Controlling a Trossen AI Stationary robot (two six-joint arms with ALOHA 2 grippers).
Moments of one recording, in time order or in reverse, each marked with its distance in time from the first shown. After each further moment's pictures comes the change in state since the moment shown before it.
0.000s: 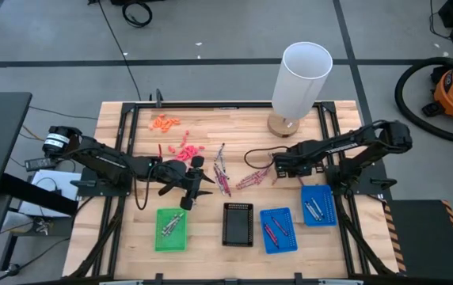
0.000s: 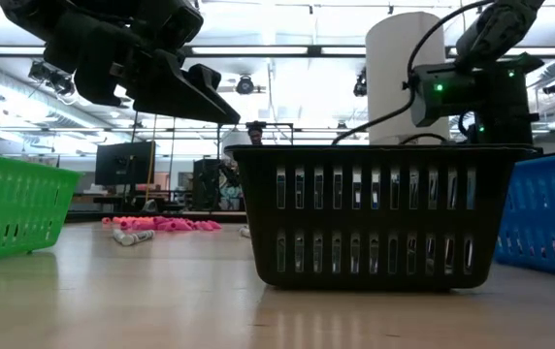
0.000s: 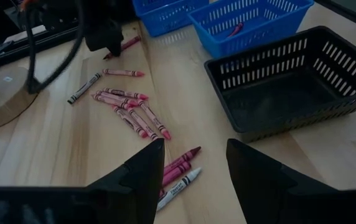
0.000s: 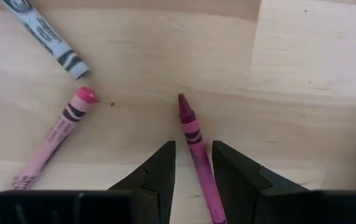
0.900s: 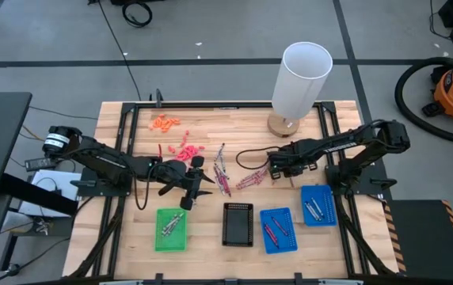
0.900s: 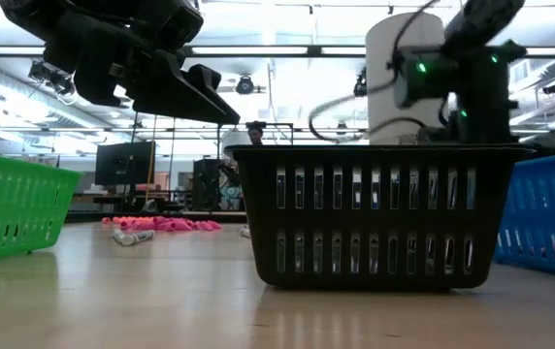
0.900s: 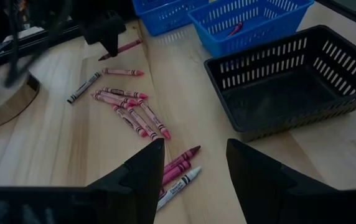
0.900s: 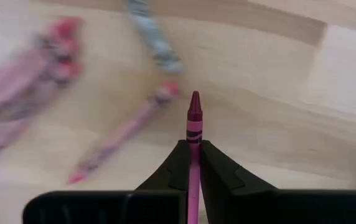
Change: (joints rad) left arm 0.000 0.000 0.000 -0.003 0.000 0.000; right arm 0.030 0.020 0.114 -0.008 -0.001 -0.104
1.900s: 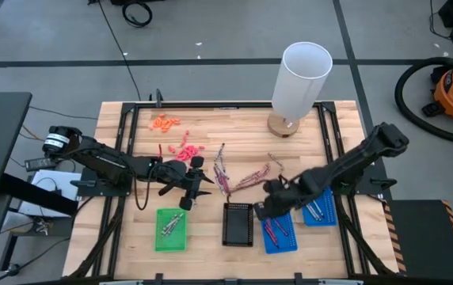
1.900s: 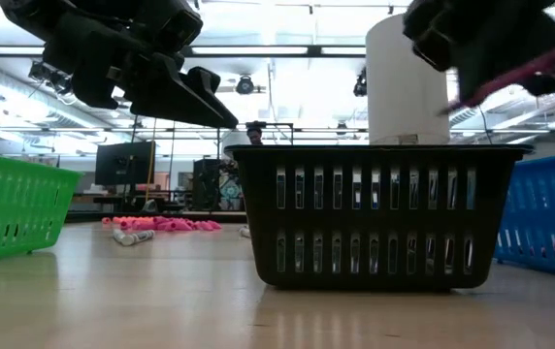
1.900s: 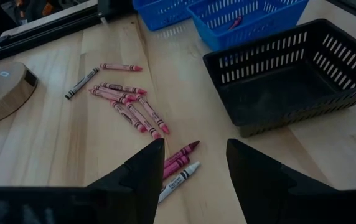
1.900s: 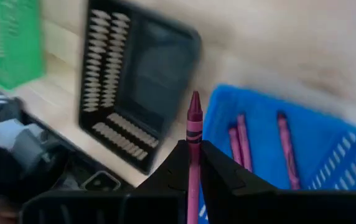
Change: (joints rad) left arm 0.000 0.000 0.000 -0.018 0.000 -0.001; right arm 0.505 0.053 0.284 0.241 -0.063 0.404
